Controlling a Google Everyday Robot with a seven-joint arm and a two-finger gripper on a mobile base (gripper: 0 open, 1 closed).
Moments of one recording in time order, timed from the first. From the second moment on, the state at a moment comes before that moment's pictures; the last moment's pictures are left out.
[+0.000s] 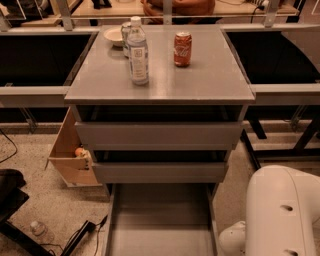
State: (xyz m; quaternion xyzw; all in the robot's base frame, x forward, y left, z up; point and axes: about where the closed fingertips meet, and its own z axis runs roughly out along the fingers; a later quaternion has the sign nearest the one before) arm 0.323 -0.254 0.195 0.56 -0.81 -0.11 0.09
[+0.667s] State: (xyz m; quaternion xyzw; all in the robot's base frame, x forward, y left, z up) arm 0.320 -0.262 0.248 0.59 -0.80 -0.13 0.05
